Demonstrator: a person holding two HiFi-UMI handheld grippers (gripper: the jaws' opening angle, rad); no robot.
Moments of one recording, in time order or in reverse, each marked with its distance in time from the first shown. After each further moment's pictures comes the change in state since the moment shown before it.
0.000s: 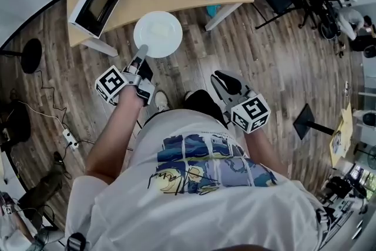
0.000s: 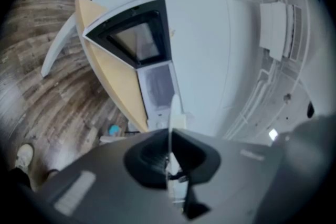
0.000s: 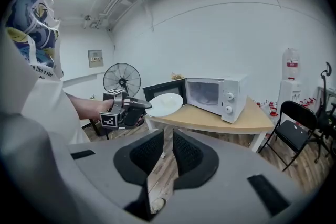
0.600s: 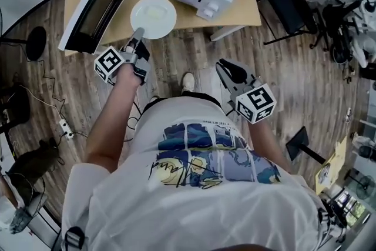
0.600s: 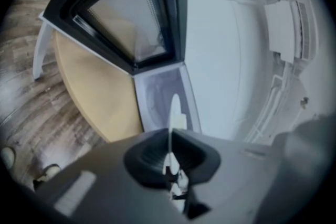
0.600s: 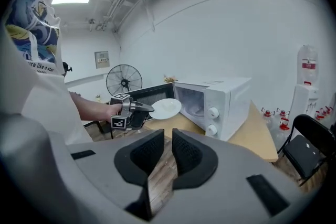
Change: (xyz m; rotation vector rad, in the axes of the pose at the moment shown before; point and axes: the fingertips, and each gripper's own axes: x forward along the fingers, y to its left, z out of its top) left arm 0.155 0.029 0.072 -0.016 -0.167 0.068; right arm 0.064 -0.166 0.061 -0.062 -0.001 0.119
